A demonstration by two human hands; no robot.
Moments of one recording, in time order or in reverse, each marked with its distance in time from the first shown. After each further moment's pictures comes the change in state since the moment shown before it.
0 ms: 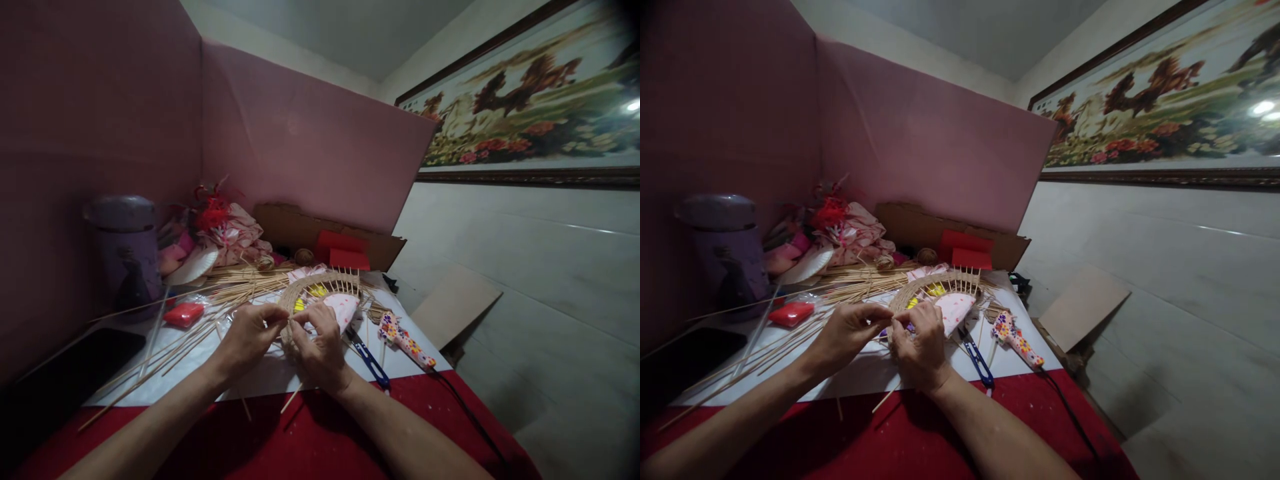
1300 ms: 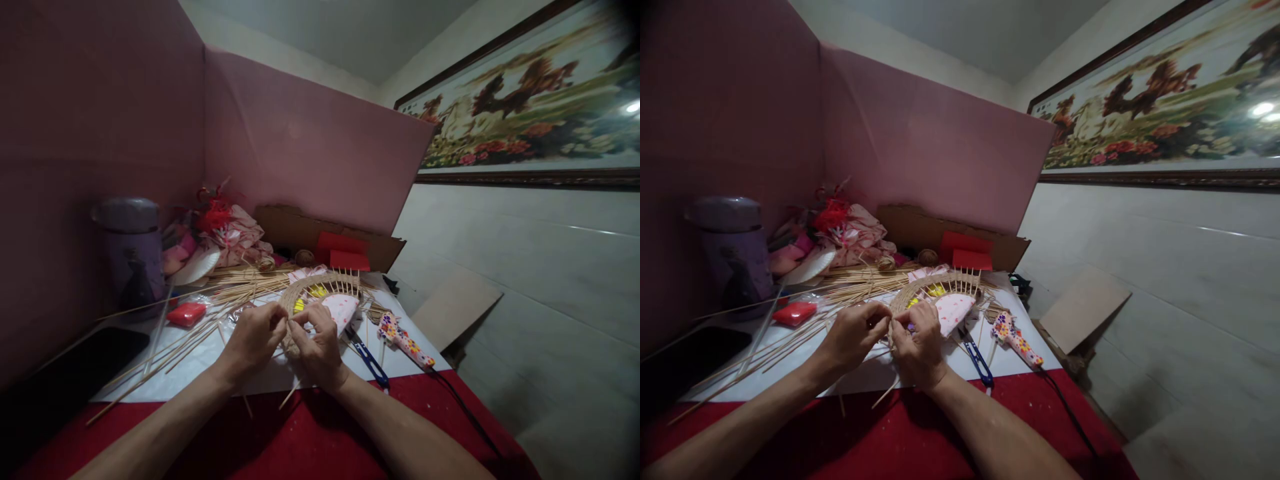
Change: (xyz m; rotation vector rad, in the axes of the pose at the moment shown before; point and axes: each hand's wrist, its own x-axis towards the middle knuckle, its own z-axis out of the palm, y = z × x) left_hand -0.005 0.009 0.004 0.282 0.044 0.040; right_hand -0.001 -0.006 0.002 0.107 0.018 0.056
